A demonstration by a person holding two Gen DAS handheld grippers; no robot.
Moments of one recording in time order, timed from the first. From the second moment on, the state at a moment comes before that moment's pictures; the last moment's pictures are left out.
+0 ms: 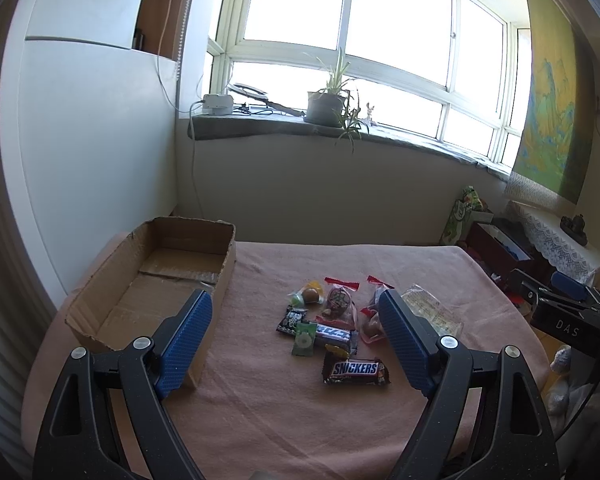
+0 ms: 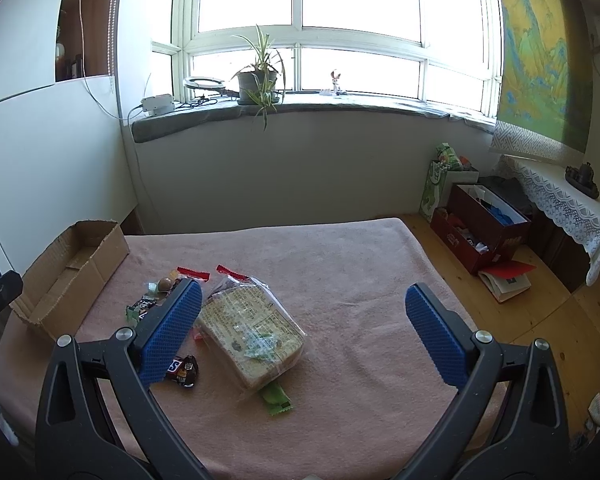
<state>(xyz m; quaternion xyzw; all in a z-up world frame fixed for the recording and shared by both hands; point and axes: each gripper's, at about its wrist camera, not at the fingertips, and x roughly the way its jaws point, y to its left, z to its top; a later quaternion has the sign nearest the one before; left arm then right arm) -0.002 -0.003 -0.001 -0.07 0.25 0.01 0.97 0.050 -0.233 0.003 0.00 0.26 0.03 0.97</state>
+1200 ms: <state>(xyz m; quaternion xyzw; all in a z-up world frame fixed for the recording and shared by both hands) 0.035 -0.029 -0.043 -0.11 0.32 -0.06 0.94 0.097 -0.249 -0.041 0.02 0.33 0.07 0.94</state>
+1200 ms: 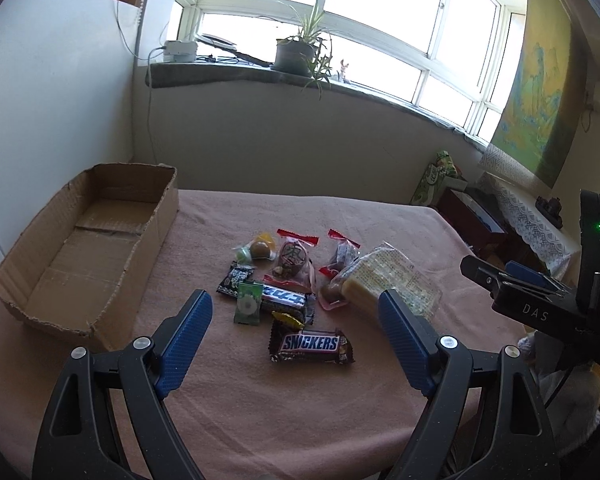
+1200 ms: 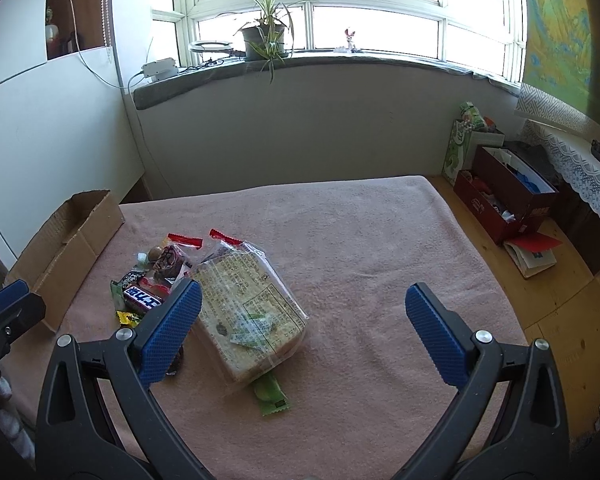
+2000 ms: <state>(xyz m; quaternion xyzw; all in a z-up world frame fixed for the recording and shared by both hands) 0.084 -0.080 -0.090 -0.19 0.42 -0.18 0.87 0.177 -0.267 -0.091 0.10 0.45 0.27 0.85</state>
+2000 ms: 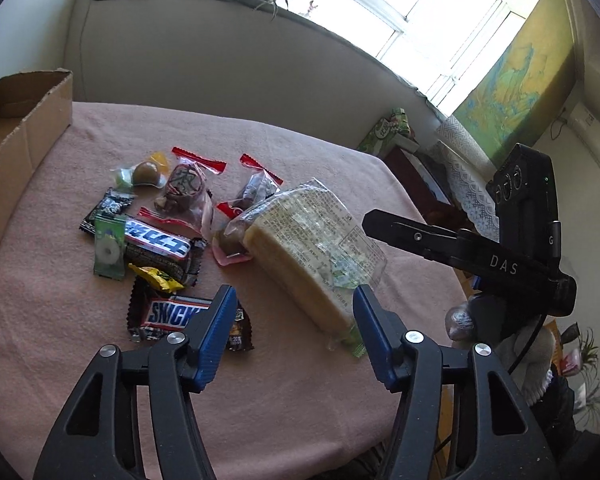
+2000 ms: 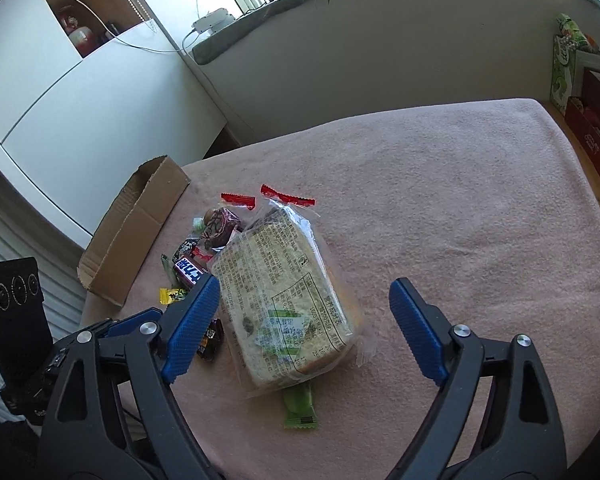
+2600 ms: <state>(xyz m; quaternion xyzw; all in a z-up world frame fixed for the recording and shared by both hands) 0.112 -0.106 -0.107 -0.21 0.45 -0.19 0.85 0.205 -0.258 -0.118 0.10 0.52 0.32 0.79</state>
